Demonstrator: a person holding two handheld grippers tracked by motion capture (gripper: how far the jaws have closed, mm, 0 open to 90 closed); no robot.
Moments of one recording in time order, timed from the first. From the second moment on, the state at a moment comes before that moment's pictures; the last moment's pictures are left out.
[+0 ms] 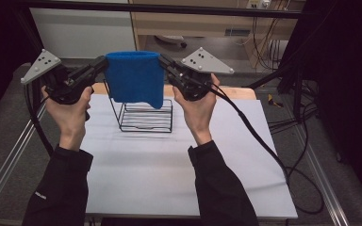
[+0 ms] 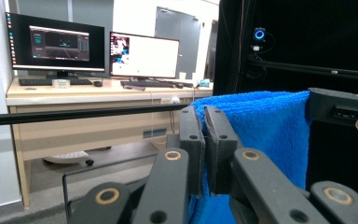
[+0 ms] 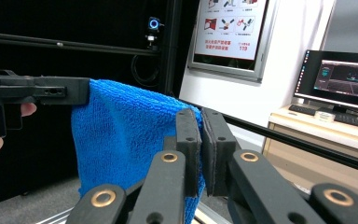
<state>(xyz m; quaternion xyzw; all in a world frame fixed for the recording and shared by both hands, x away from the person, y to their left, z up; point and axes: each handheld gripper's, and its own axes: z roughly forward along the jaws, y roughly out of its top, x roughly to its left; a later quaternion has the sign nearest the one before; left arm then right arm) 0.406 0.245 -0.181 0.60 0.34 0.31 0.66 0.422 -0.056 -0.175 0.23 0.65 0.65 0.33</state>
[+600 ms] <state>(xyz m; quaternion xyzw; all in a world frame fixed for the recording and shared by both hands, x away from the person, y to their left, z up) 0.432 0.243 -0.159 0.59 0.35 0.32 0.66 0.451 -0.052 -0.155 0.25 0.64 0.65 0.33</state>
